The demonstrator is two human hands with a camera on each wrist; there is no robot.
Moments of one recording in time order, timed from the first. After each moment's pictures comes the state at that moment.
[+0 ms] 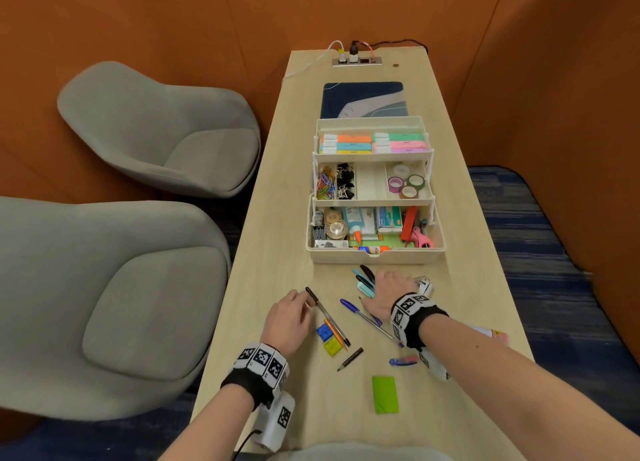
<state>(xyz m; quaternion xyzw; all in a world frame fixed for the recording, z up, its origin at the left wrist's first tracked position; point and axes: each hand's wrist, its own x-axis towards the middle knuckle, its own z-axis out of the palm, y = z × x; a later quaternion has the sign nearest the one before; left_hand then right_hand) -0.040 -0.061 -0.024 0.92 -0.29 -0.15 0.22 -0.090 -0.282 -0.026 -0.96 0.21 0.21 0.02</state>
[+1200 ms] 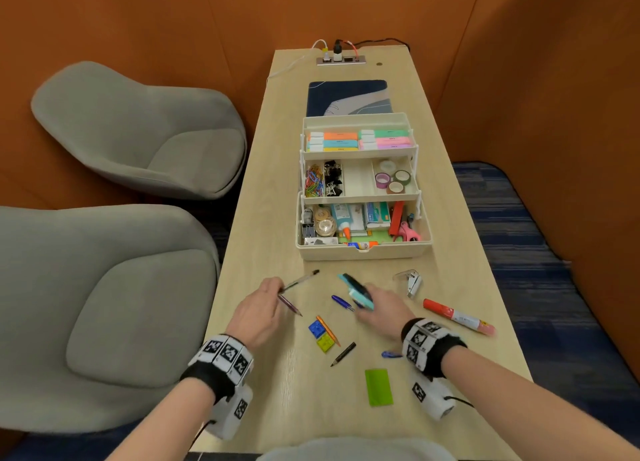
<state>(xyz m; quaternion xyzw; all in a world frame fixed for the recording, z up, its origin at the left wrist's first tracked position) -0.018 -0.036 0.008 0.91 -0.35 -0.15 0.14 -0.134 -0.269 -0.017 -0.91 0.21 0.16 0.32</state>
